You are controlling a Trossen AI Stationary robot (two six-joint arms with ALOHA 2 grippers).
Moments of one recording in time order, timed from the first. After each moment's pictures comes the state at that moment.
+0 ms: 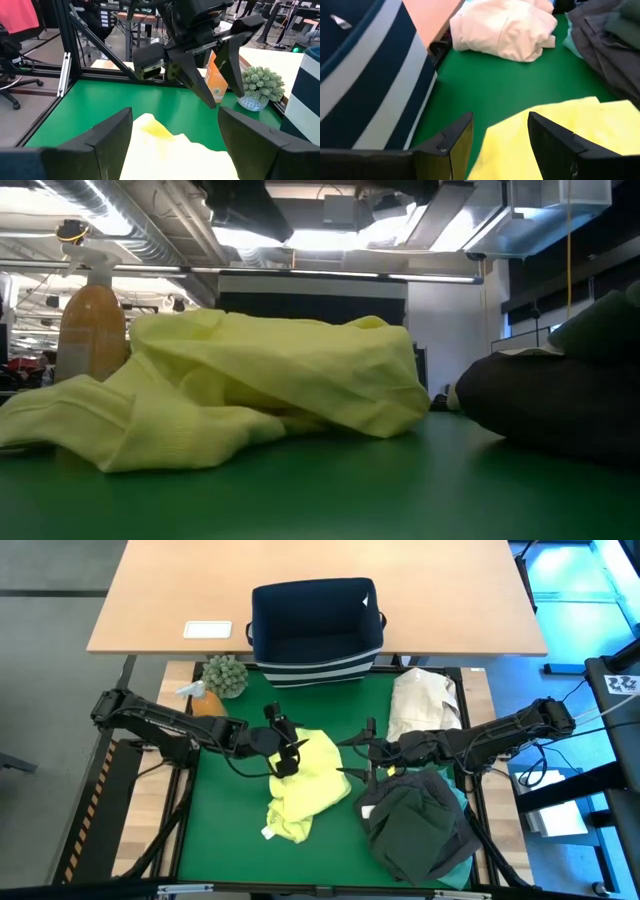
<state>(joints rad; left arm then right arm) -0.18 1.34 1.04 -0.34 -0.61 -0.08 0.25 1.29 0.89 0.21 0.24 -0.04</state>
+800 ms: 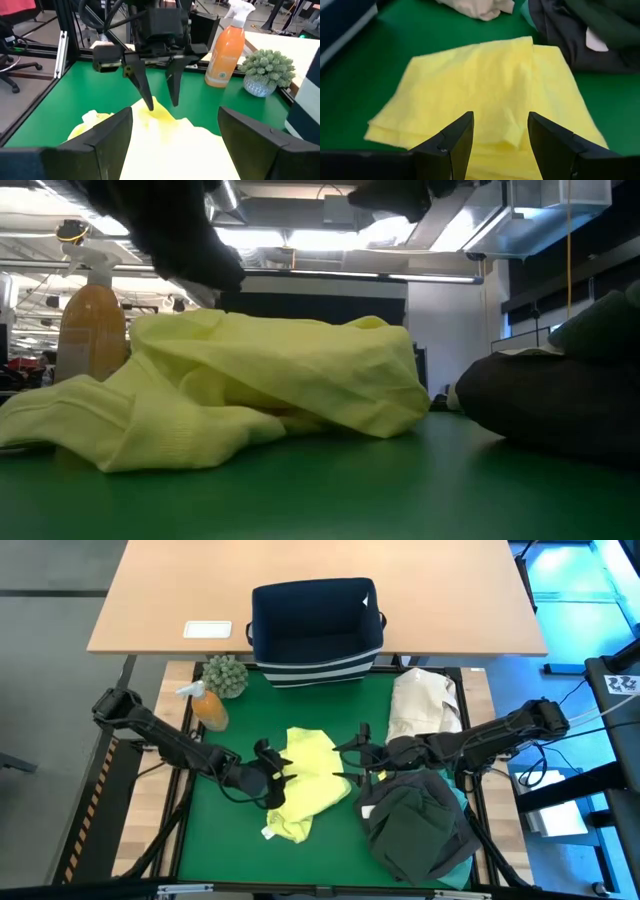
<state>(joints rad) -0.41 1.35 0.76 -0.15 -0.62 -0.53 0.25 1.37 0.88 0.21 0.23 -0.04</state>
